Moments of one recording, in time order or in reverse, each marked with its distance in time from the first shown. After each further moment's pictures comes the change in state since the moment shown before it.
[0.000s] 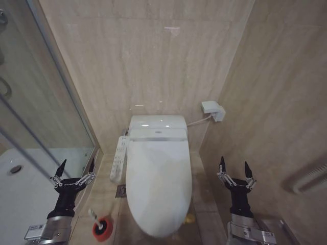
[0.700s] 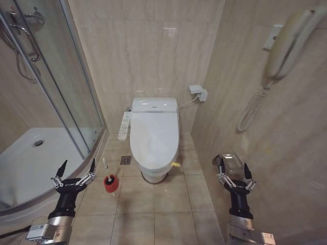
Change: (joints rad) left arm -0.003 -0.013 0.002 0.004 0.003 0.002 0.008; right arm -0.005 0.001 -0.004 -0.009 0.000 0.014 -0.001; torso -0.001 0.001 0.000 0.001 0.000
